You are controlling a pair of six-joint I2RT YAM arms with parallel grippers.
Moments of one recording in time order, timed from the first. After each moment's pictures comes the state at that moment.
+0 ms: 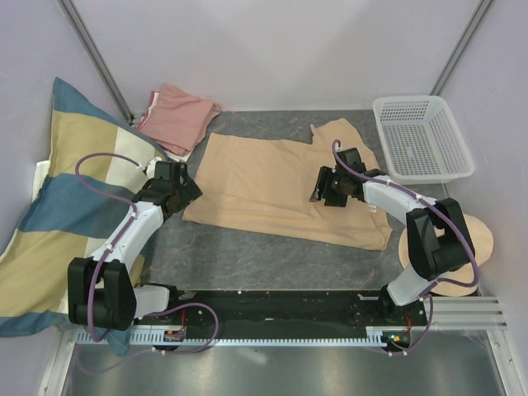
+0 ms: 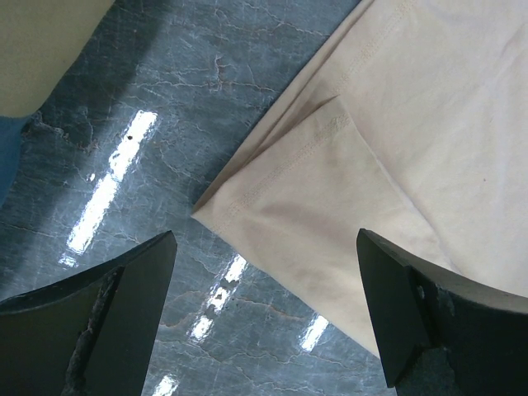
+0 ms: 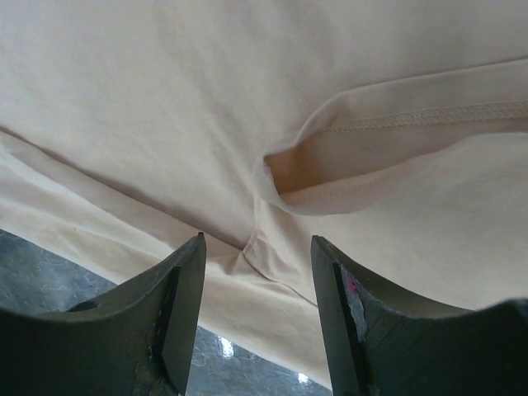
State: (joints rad) left arm -0.12 1.26 0.82 -0.46 -0.26 -0.69; right arm 0.33 1.61 1.00 -0.36 -0.16 0.56
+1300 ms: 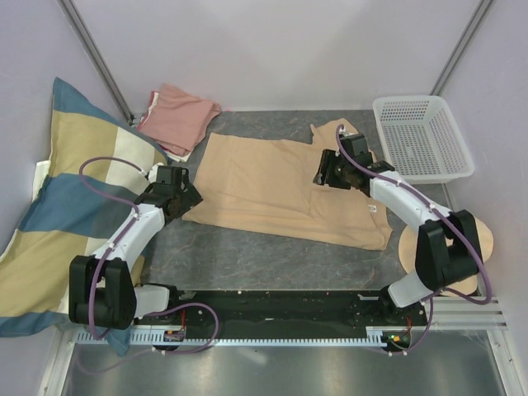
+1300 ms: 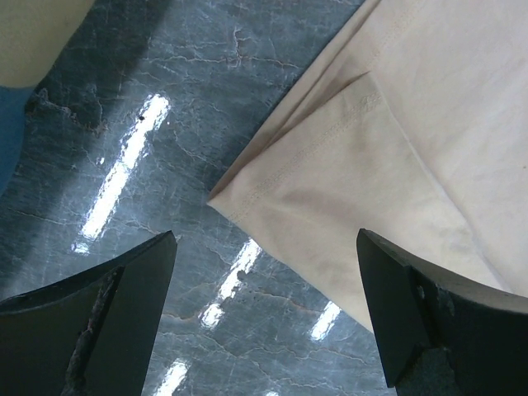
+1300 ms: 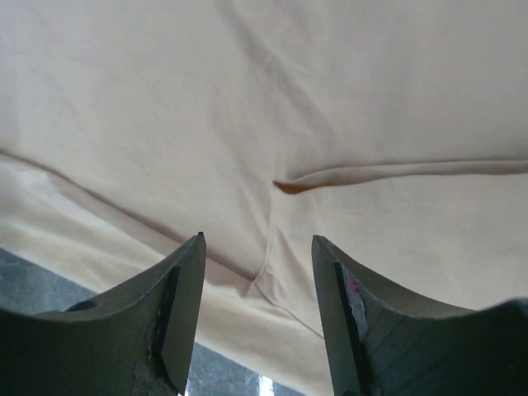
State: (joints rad) left arm -0.12 1.26 0.78 -0.46 -0.26 -0.68; right arm 0.33 1.58 1.12 -0.36 -0.07 0.47
